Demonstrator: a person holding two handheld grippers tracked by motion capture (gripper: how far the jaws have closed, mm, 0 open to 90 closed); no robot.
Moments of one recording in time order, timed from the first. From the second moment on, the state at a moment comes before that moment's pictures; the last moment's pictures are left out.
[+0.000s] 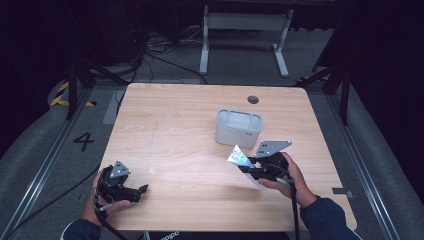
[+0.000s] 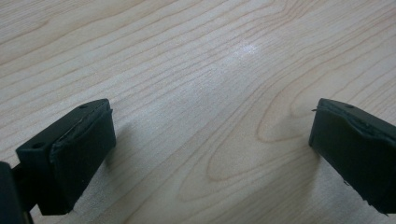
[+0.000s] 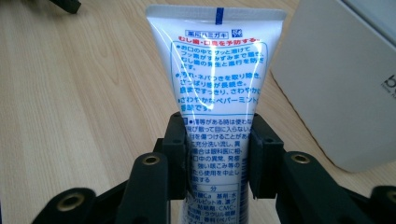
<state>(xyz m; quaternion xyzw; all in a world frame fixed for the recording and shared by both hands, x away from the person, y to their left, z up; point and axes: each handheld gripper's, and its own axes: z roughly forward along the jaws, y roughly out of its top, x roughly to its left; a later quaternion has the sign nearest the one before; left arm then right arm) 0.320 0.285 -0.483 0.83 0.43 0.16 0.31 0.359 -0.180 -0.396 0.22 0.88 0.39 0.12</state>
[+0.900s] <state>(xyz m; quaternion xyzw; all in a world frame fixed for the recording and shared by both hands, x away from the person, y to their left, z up) 0.320 0.285 -0.483 0.83 0.43 0.16 0.31 0.373 -0.186 -0.361 0.25 0.84 0.46 0.16</state>
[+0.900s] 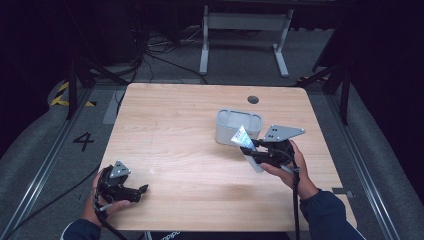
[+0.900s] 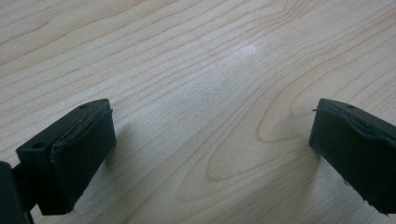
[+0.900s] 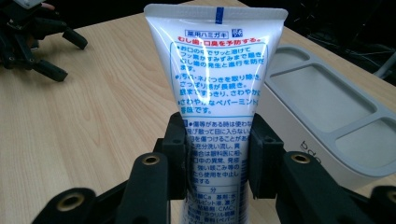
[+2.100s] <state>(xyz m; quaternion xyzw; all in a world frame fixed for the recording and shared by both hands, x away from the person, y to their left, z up) 0.320 0.285 -0.483 0.83 0.43 0.16 0.31 0.416 -0.165 -0.331 0.27 0.79 0.50 0.22</state>
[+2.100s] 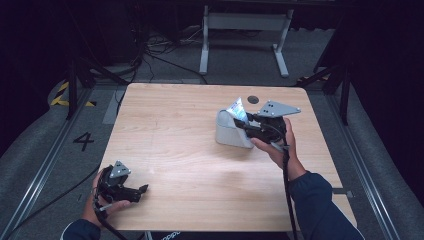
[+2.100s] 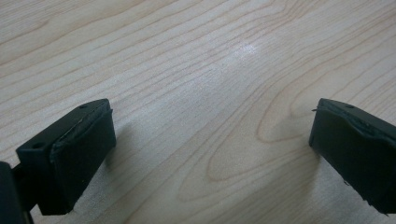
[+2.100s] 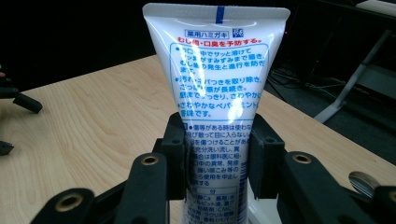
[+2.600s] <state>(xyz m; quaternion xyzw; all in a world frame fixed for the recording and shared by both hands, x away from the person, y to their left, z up) 0.320 0.285 -0.483 0.83 0.43 0.16 0.31 0.432 -0.154 -0.326 0.28 0.76 0.52 0.25</state>
